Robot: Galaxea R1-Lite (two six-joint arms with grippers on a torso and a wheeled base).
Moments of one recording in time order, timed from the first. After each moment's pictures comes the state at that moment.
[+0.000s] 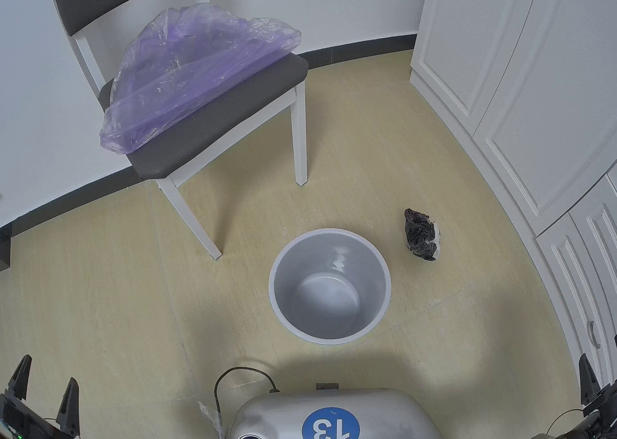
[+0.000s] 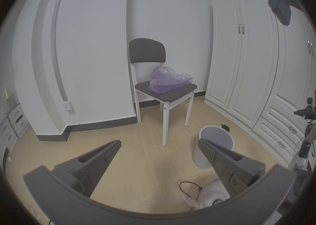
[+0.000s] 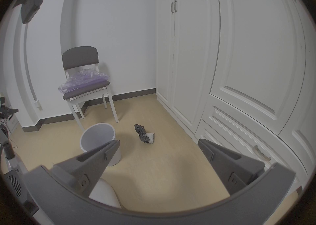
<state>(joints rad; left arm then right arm) 0.00 0.02 -0.02 0.00 -0.01 0.01 0.00 0.02 -0.02 0.00 -0.07 0.02</state>
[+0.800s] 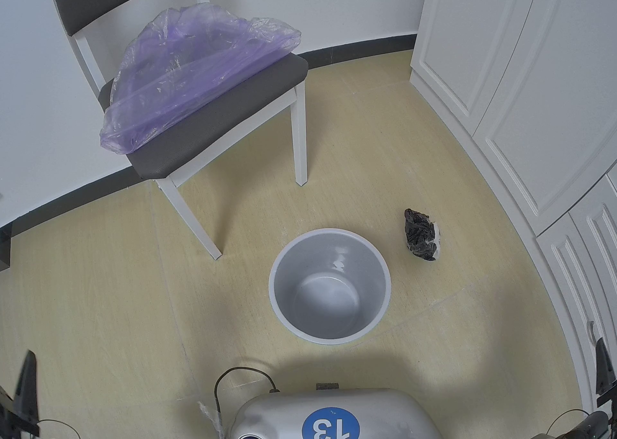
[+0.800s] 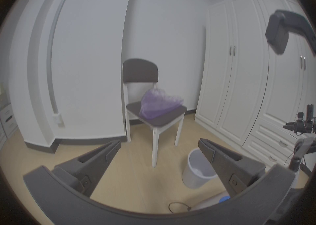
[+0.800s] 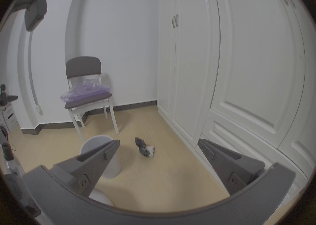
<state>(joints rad) -0.02 0.12 -0.26 -0.05 -0.07 -0.02 0.01 0.04 -0.08 -0.11 -0.06 -0.01</state>
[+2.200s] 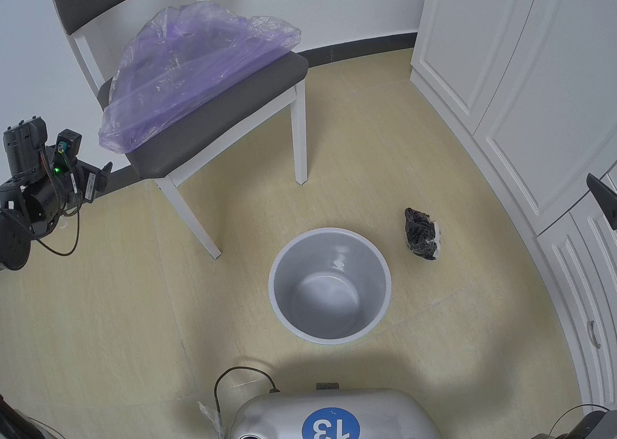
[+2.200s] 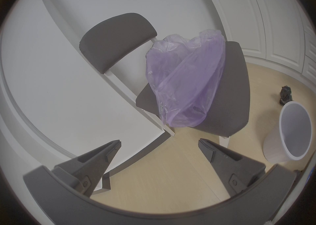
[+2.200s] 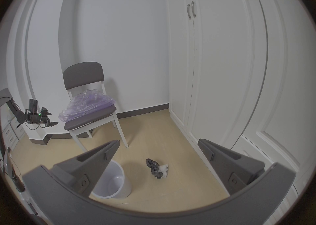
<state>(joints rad) 0.04 1.61 -0.89 -0.62 0.21 0.54 0.20 0.88 -0.52 -0.44 -0.13 0.01</state>
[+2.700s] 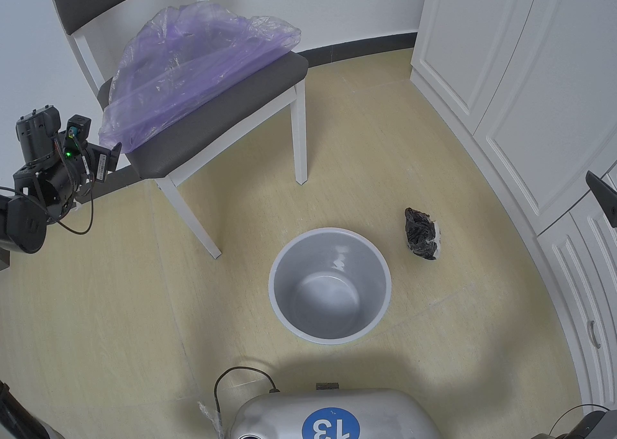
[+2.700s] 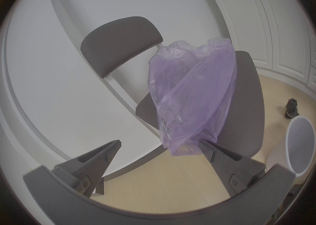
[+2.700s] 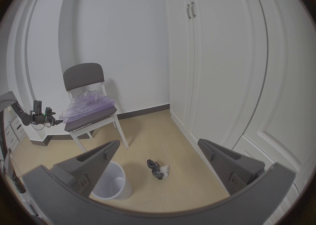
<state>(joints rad) 0.04 1.72 -0.98 -0.72 0.20 0.49 0.21 0.89 -0.52 -0.46 -0.13 0.02</state>
